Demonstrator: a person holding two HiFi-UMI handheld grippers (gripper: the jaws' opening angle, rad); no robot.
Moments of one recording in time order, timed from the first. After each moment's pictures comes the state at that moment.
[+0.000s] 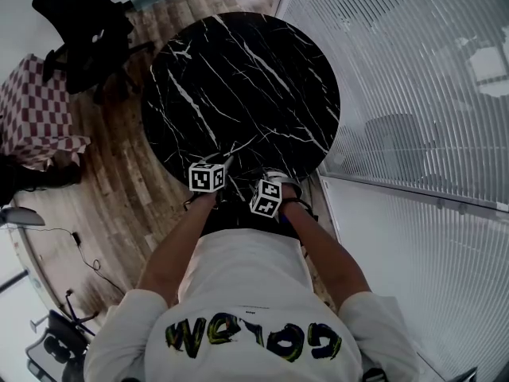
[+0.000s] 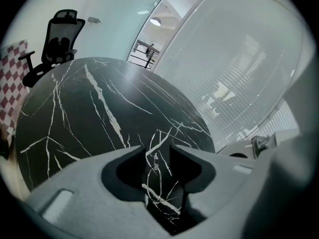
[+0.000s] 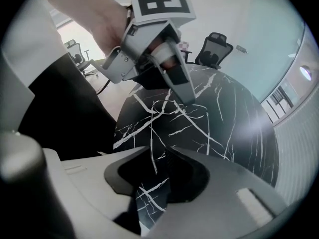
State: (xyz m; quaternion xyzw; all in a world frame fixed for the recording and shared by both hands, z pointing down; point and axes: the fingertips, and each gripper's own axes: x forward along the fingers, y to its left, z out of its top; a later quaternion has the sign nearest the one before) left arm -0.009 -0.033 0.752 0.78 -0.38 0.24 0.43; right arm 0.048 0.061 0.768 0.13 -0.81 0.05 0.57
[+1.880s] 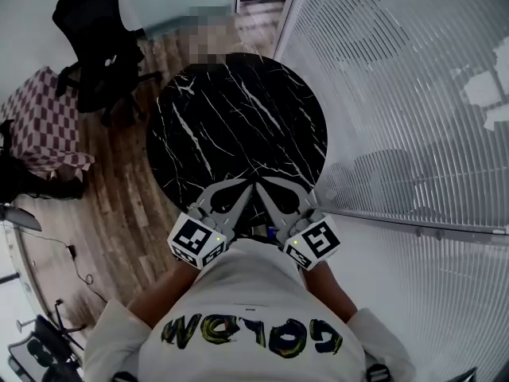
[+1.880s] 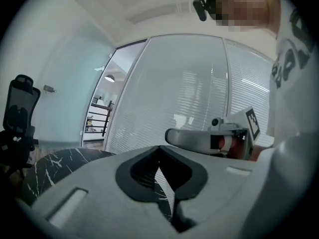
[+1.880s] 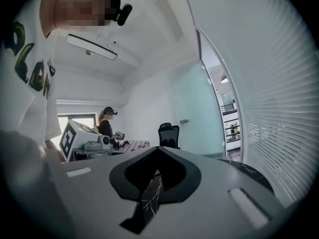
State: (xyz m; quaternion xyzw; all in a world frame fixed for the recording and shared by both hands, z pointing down) left arm 0.070 -0.018 0.372 0.94 -0.31 0.02 0.17; right arm 0.074 -0.023 0.340 0.37 -0.92 0.12 0.03
